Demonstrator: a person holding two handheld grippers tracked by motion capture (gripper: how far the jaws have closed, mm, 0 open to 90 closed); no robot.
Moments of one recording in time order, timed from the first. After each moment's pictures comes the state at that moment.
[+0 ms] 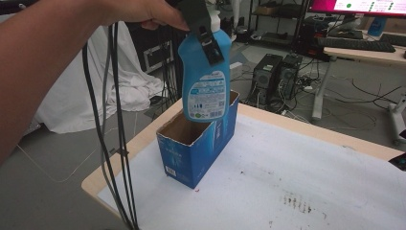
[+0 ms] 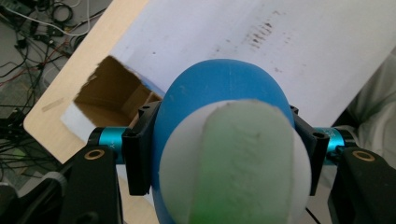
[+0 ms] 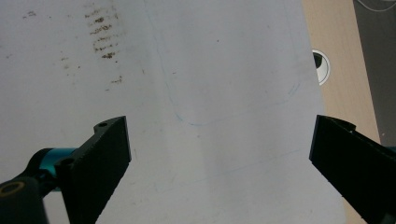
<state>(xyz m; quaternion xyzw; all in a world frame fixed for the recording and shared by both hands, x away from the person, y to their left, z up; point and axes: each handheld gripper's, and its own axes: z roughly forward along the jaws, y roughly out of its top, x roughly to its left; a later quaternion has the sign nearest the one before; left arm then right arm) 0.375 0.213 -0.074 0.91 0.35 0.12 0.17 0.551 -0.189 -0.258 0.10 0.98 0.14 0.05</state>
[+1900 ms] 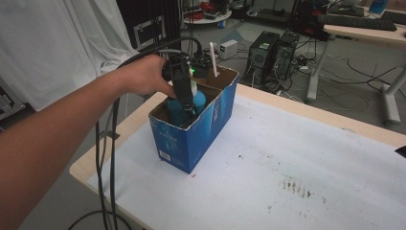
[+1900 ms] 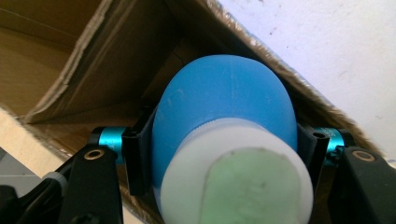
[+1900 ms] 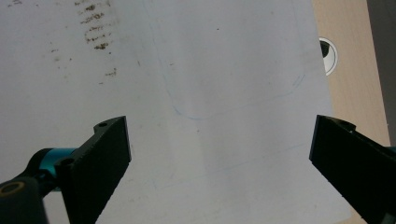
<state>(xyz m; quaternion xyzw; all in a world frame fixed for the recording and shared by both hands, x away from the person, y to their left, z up) 0.414 0.254 -0.275 0.93 0.35 0.08 0.09 0.554 -0.188 -0.270 0.10 0.99 0.12 0.05</state>
